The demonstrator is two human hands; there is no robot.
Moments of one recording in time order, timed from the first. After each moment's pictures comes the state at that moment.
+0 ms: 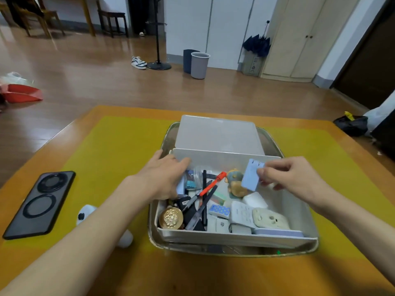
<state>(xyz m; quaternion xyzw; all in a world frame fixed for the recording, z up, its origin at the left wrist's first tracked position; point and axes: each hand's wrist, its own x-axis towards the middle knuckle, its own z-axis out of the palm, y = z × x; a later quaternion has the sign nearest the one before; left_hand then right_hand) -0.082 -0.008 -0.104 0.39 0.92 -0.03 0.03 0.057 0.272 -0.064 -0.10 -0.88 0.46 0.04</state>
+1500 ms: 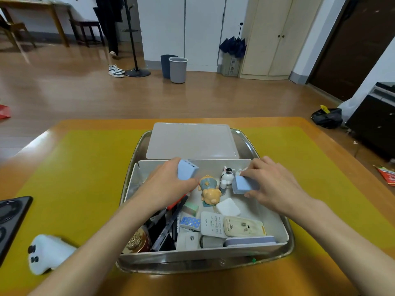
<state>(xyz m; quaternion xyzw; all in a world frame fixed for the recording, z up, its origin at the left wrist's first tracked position) -0.043 0.073 -0.076 0.23 0.90 0.36 0.12 0.053 0.332 -0.098 -0.02 -1.00 -0.05 0.06</state>
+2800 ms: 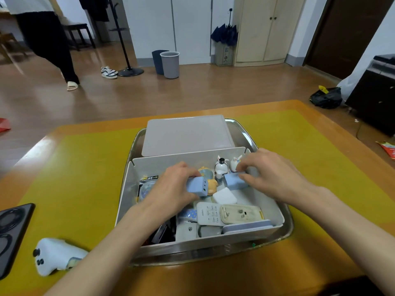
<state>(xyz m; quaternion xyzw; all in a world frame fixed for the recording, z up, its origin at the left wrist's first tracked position) -0.030 0.089 -0.100 0.38 0.89 0.23 0.05 0.068 0.328 -0.093 -0.03 -0.99 0.08 0.11</state>
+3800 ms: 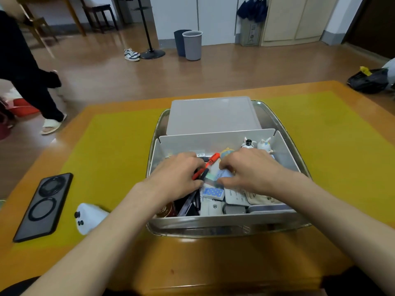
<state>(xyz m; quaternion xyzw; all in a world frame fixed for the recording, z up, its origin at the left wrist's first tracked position) -0.041 0.045 -0.108 0.41 0.91 0.07 0.02 0.031 0.240 -0.112 0.07 -1.00 0.04 0.03</state>
